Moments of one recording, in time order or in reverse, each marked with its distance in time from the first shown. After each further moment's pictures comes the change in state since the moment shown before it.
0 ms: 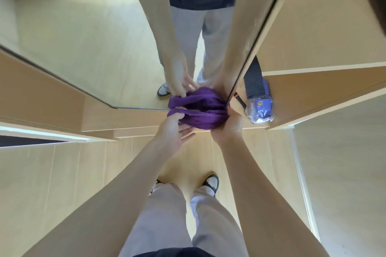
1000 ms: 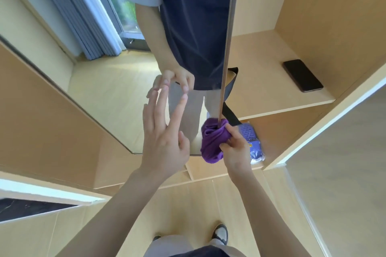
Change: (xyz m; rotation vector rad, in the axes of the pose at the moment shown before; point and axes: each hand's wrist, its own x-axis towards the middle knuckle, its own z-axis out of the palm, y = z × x) left_hand -0.174 0.077 -0.004 1.260 0.265 1.852; right_hand -0.158 -0.062 0.041 -0.907 -0.040 -0.609
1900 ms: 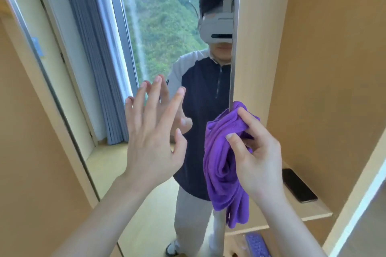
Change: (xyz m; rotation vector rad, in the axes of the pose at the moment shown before) left_hand 0.177 0.025 -0.168 0.159 0.500 0.236; right_hand -0.038 -0.292 -0.015 -0.015 0.126 -0.935
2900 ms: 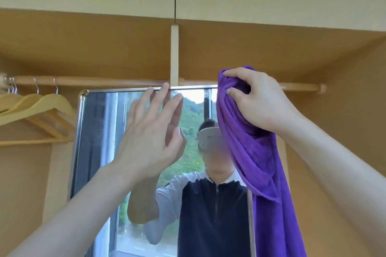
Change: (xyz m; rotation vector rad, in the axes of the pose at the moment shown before) left_hand 0.243 -0.045 -0.118 0.168 0.151 0.068; right_hand 0.261 -0.266 -0.004 -0.524 -0.031 -0.664
